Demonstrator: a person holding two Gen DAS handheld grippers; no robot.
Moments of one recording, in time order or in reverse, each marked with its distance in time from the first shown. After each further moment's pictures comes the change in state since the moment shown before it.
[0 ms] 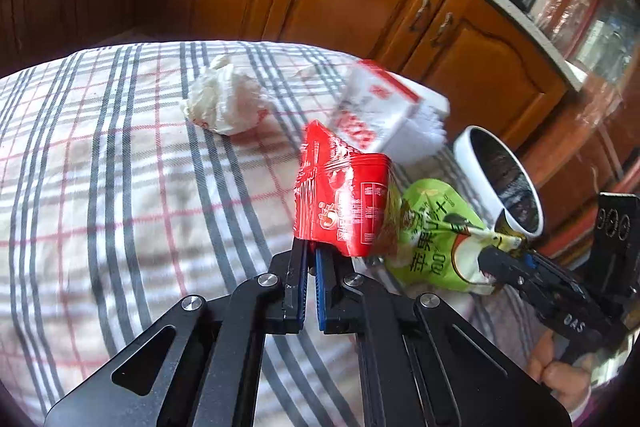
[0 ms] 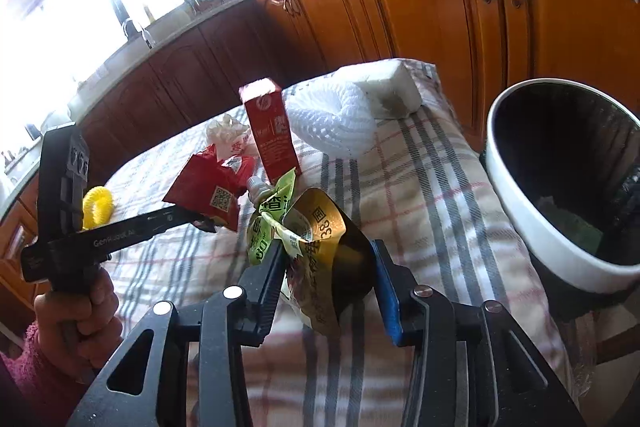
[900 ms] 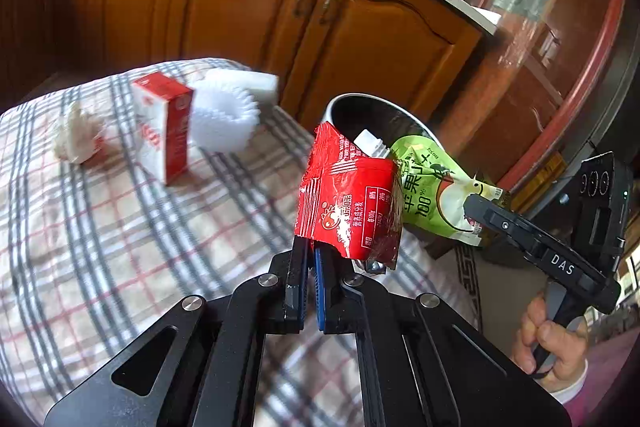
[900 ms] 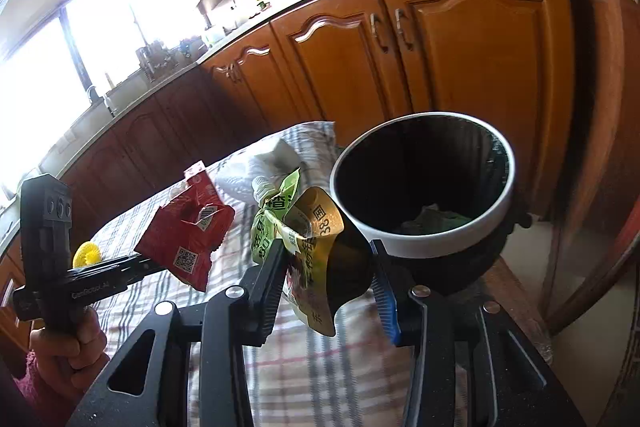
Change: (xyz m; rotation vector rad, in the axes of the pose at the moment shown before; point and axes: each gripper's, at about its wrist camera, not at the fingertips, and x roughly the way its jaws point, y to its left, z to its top) left arm -0.002 -0.129 -0.005 0.211 0.027 -0.164; right arm -0.119 -0.065 -0.021 0.138 -0.197 -0.161
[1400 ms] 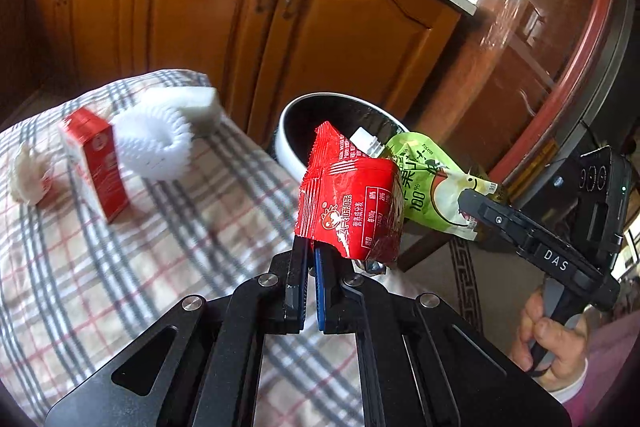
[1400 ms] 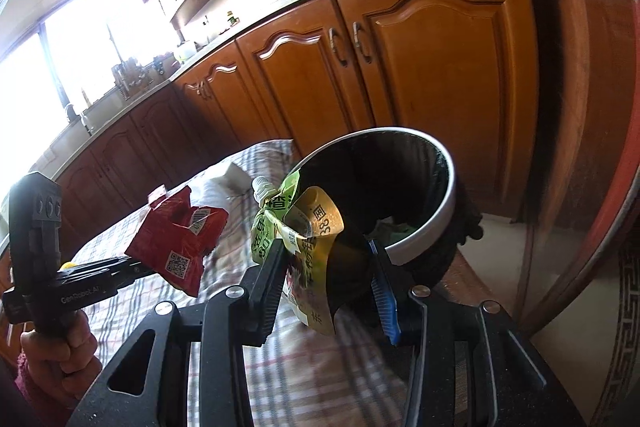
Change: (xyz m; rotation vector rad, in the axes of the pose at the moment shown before) left arm 0.032 -0.039 0.024 0.078 0.029 -0.037; right arm -0.011 -0.039 0.010 0.044 -0.040 -0.086
